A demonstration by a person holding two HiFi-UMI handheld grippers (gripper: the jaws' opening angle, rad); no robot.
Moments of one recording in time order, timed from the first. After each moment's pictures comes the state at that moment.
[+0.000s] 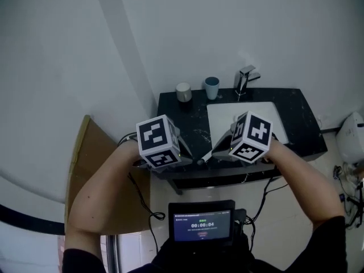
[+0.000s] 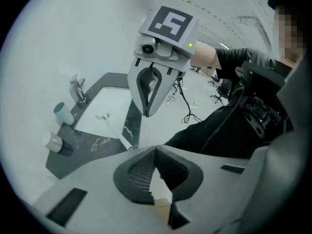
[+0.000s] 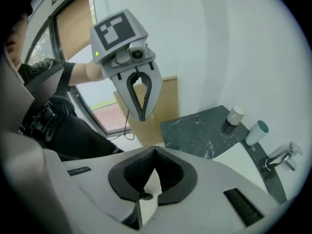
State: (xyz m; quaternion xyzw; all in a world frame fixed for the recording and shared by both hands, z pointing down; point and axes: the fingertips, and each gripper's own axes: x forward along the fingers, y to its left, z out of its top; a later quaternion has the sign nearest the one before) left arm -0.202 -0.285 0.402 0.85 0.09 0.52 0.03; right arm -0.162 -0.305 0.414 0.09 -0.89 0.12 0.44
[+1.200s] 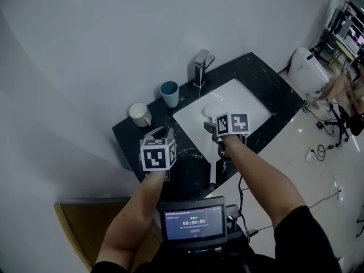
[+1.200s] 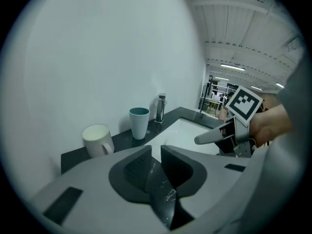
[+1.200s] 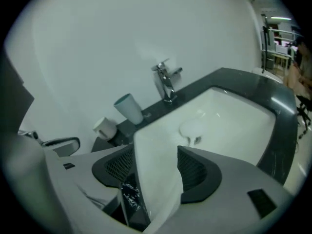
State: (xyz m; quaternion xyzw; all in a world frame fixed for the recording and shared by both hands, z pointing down) left arm -0.166 -0.666 0.499 0.92 -0.27 0.27 0.13; right arm -0.002 -0.603 0.566 0.70 -0.56 0.43 0.07
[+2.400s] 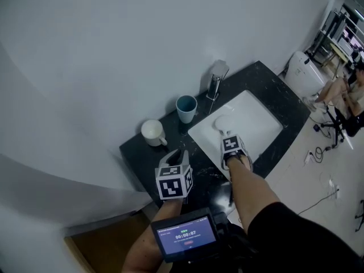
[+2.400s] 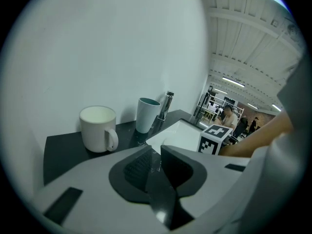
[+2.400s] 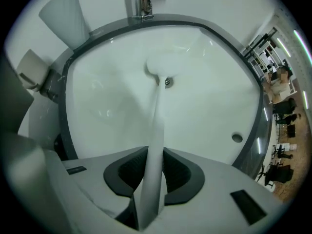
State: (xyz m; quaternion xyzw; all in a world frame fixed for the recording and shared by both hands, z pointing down) left arm -0.185 -0.731 0.543 0.92 -0.24 0.24 0.20; right arm -0.022 -0.583 0.718 0.66 -0.31 0.61 0.32
